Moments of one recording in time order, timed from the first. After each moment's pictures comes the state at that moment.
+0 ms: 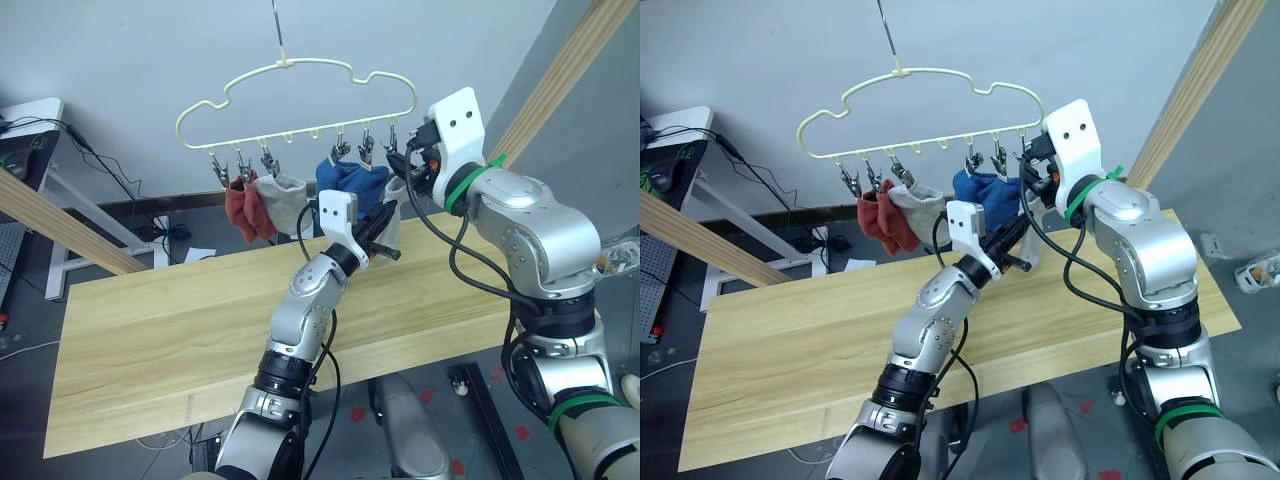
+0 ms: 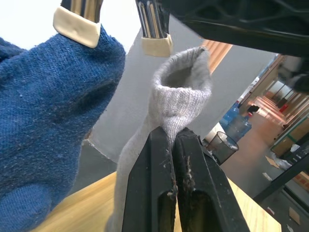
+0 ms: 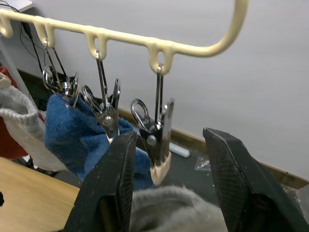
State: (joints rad) left arm -0.53 -0.14 -0.11 0.12 -0.35 0.24 -0.35; right arm -0.89 -0.37 0.06 -0.25 0.24 1.00 0.27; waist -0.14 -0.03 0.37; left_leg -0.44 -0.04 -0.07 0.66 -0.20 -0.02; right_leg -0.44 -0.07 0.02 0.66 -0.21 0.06
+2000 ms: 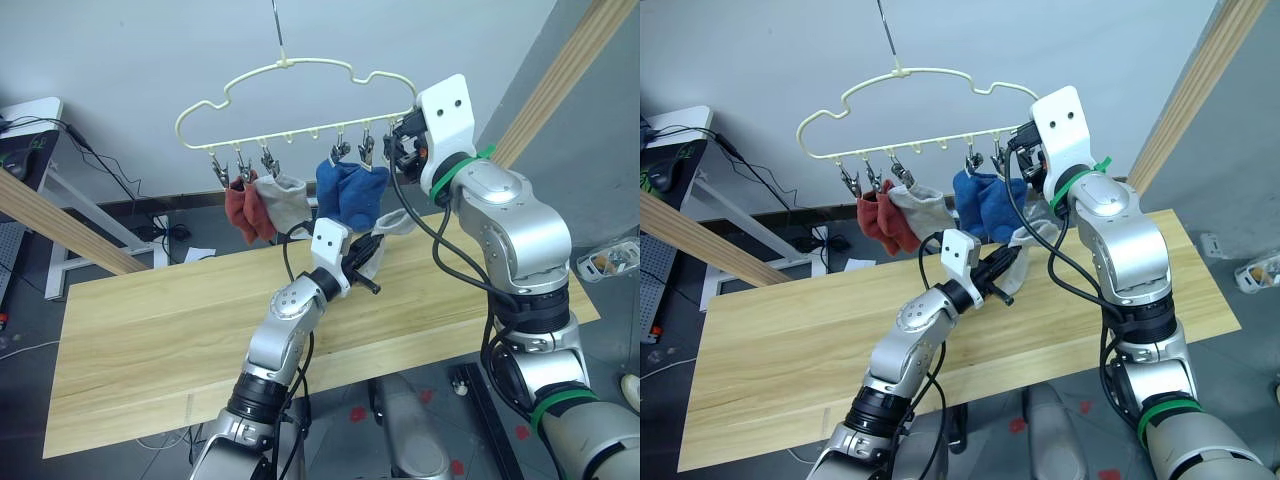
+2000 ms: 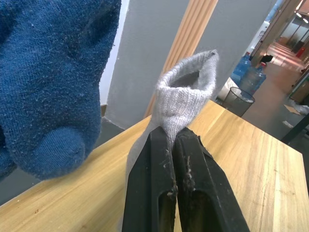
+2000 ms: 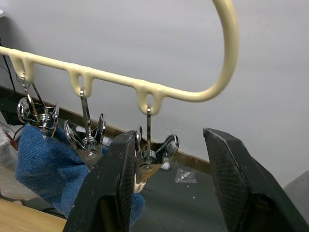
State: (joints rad) left arm -0.39 0.00 -0.19 0.03 -0.24 0.23 -0.43; right arm -0.90 -0.27 0.08 -0.23 0.09 0.95 0.21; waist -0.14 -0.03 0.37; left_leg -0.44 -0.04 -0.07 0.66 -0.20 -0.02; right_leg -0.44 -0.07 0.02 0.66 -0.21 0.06
